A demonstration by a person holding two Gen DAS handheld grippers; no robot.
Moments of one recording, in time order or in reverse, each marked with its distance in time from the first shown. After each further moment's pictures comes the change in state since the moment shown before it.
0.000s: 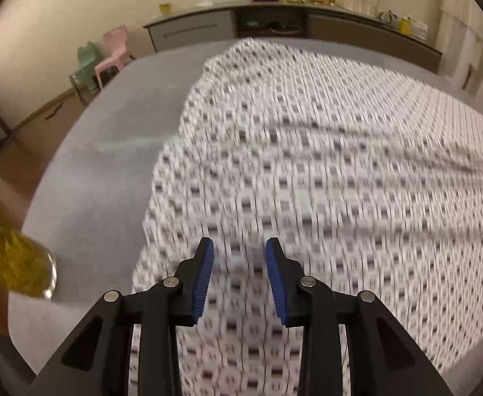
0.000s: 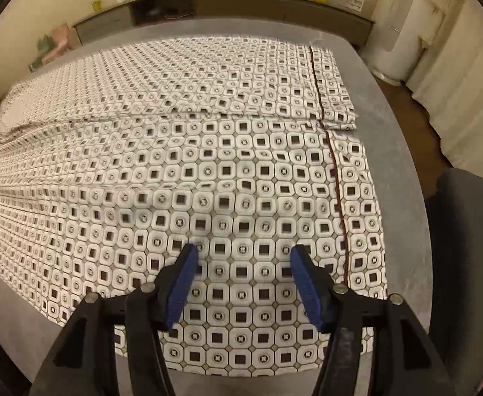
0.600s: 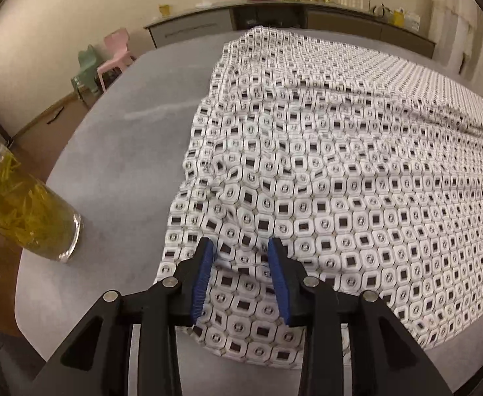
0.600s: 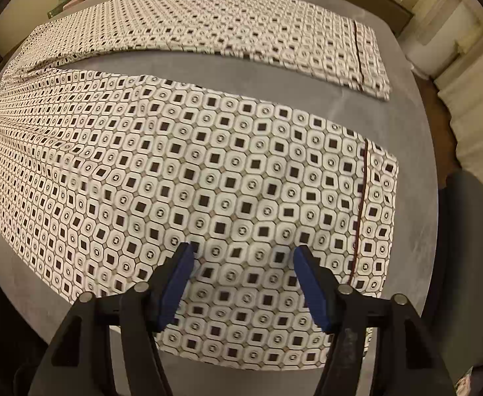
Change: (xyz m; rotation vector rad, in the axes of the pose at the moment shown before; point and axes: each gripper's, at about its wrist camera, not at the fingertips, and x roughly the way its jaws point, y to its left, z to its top) left arm -0.022 0.032 -0.040 0.029 -0.019 0.015; right arm 0.056 -0.001 0.036 -0.154 0.189 0.020
